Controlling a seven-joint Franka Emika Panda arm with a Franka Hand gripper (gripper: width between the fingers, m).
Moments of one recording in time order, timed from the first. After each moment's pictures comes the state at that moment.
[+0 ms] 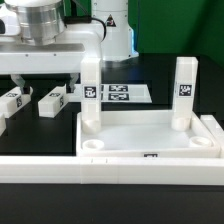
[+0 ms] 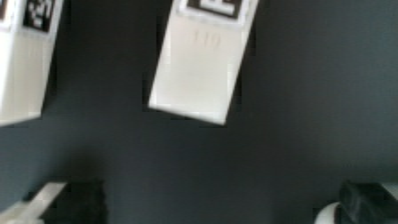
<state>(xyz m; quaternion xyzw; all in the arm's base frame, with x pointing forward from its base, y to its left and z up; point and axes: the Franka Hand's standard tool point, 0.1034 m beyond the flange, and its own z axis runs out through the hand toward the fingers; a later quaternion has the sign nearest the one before) 0.479 -0.140 0.056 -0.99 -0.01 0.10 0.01</state>
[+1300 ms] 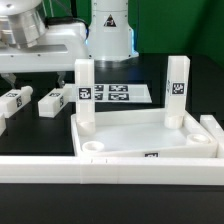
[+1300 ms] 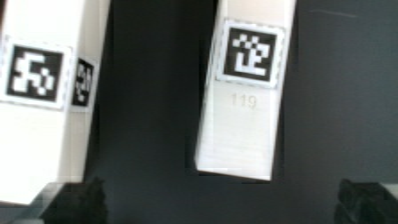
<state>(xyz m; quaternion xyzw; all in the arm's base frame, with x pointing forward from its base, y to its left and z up) 0.445 -0.158 0.059 -0.97 0.06 0.24 0.05</state>
